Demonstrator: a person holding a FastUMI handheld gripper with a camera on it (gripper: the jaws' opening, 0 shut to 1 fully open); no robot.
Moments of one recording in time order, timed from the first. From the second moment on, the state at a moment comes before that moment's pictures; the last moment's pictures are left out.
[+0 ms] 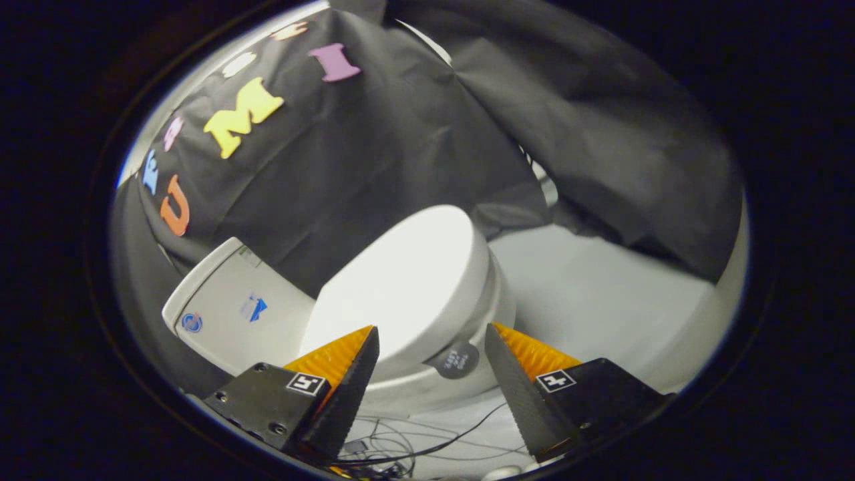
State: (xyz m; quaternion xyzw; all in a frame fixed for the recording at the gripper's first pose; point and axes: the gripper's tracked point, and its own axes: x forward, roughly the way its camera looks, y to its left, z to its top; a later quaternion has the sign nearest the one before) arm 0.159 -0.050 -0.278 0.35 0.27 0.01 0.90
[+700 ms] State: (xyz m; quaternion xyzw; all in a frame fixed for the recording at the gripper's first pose) arm 0.170 -0.030 -0.341 0.47 0.34 0.02 0.81
